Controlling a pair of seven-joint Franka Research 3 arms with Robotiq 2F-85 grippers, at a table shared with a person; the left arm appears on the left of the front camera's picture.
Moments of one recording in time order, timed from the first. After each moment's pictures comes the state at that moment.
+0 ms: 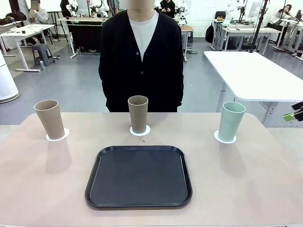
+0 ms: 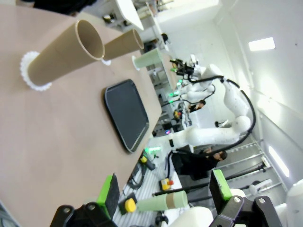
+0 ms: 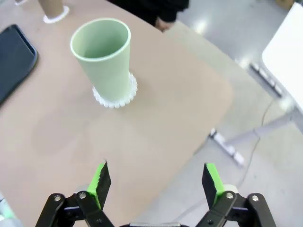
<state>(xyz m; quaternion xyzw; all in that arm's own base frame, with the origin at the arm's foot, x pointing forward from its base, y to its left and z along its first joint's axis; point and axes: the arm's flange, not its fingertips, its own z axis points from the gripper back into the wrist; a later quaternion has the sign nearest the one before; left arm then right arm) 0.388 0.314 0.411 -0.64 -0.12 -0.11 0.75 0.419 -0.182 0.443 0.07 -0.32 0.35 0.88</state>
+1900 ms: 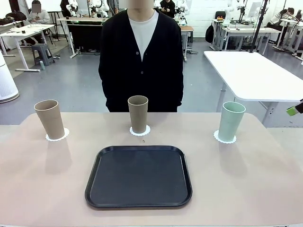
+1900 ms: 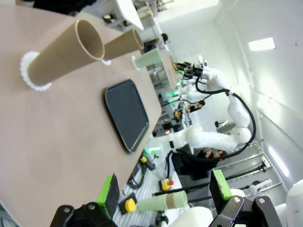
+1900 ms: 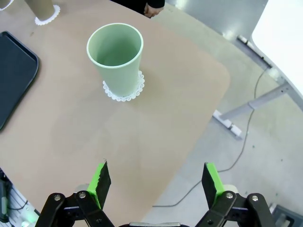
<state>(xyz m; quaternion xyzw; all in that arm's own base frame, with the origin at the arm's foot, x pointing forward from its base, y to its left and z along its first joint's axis) 0.388 0.314 0.411 -0.64 -0.12 -0.11 0.75 0.391 -0.137 0.493 0.03 -0.29 0.30 0.91</state>
